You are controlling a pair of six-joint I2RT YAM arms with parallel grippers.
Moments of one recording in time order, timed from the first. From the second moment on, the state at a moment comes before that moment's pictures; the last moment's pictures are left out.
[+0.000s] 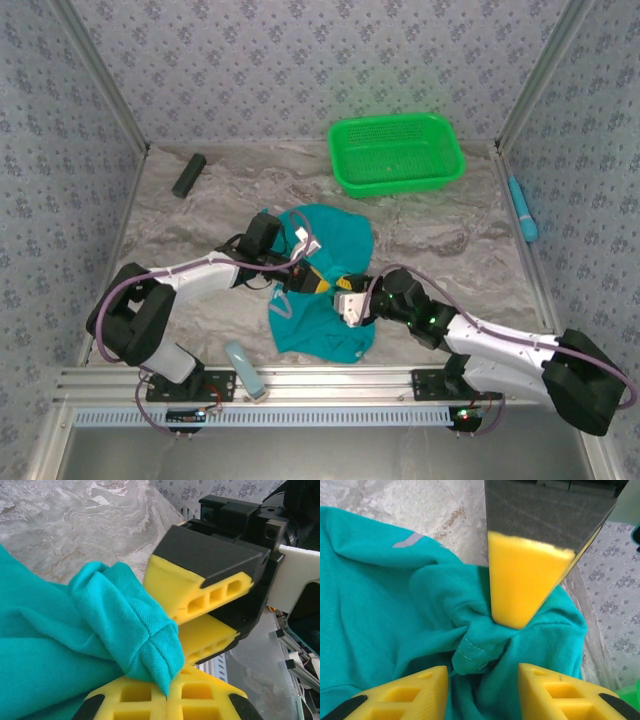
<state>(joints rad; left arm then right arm) -0.62 1.52 0.77 -0.02 1.08 -0.11 0.88 1.02 0.31 0.29 -0.15 -0.90</state>
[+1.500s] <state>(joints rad) -0.72 1.08 0.57 -0.04 0.45 -0.12 0.59 1.36 0.97 -0.49 -0.68 -0.23</state>
